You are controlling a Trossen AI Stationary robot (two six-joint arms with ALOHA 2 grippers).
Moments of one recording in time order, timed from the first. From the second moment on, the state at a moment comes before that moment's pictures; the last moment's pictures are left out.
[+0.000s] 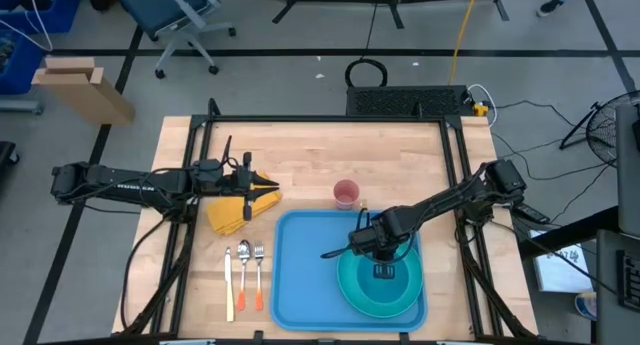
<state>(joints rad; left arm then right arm) 0.10 0.83 0.33 0.30 0.02 0.13 0.32 1.76 1.17 -0.93 -0.15 0.43</state>
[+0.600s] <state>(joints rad) 0.10 0.83 0.33 0.30 0.02 0.13 0.31 1.59 1.17 -0.93 -0.15 0.45</state>
